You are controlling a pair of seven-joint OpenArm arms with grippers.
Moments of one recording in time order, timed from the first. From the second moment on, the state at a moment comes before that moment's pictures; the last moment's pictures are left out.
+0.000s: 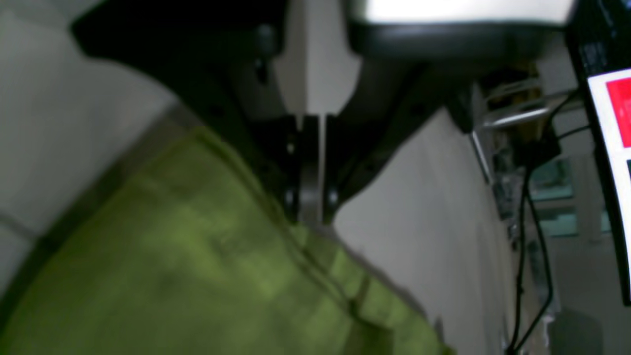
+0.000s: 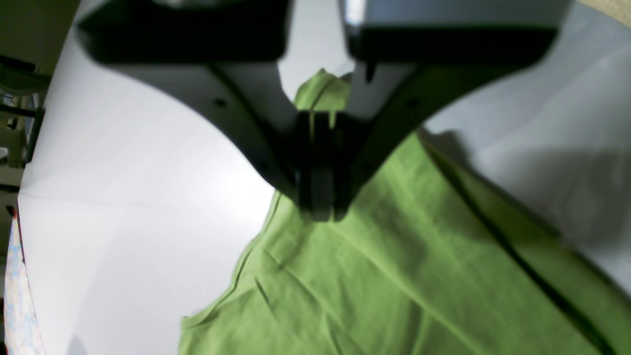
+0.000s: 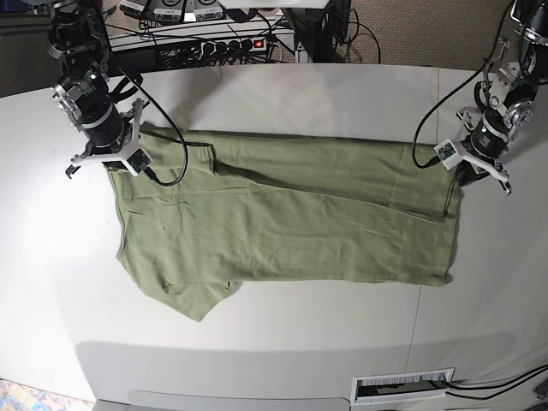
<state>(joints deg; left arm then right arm) 13.5 -41.2 13.0 84.1 26.1 -9.3 2.9 -21.7 35.8 1.5 113.5 -6.2 23.0 -40.6</state>
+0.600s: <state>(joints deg) 5.9 -41.5 13.0 84.2 26.3 -26.4 0.4 -17.2 35.8 -3.0 104.0 -9.7 23.0 -38.0</state>
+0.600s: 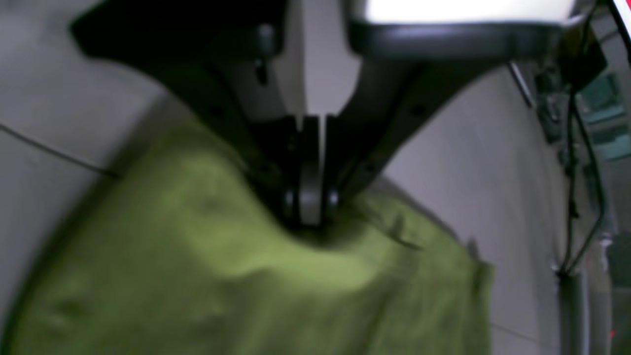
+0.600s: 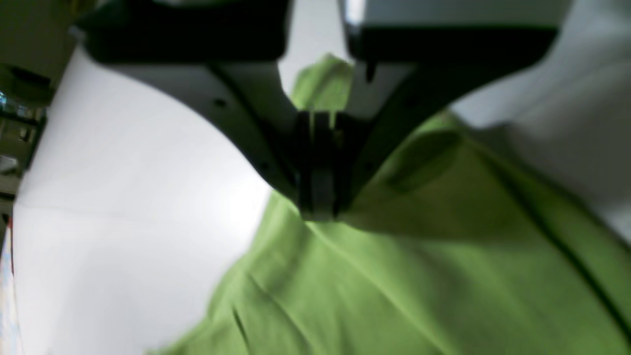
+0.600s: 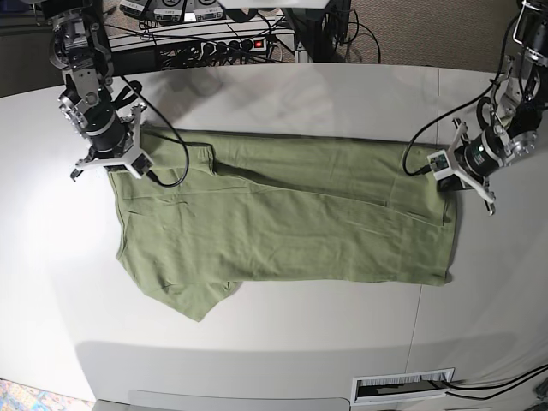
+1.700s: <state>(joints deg) 9.4 -38.3 13.1 88.9 15.0 -27.6 7.0 -13.6 35.7 -4.0 101.1 -11.3 23.0 -41.1</state>
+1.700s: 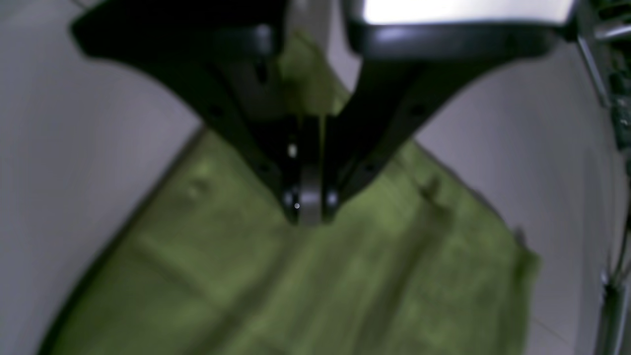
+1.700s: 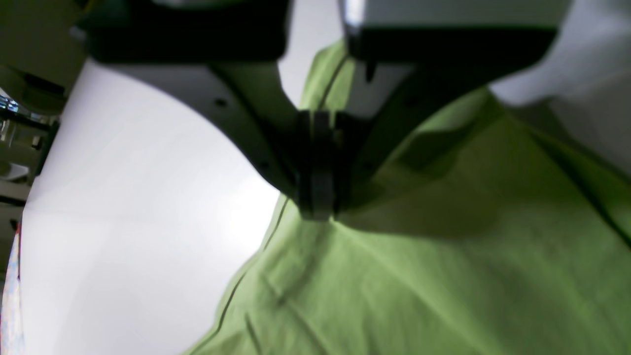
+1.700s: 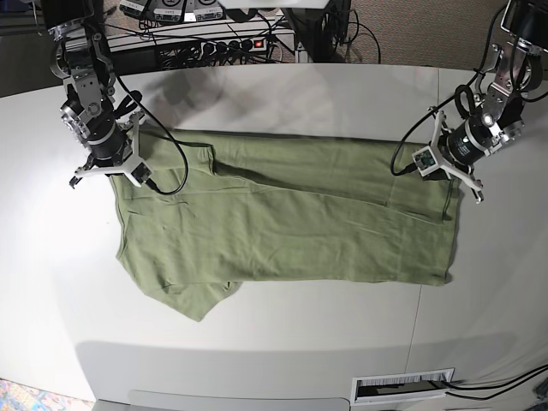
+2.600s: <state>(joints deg) 24.4 -45.4 11.6 94.1 15.8 -28.3 1.4 -19.7 38.2 -3.6 107.4 1.0 29.9 -59.3</state>
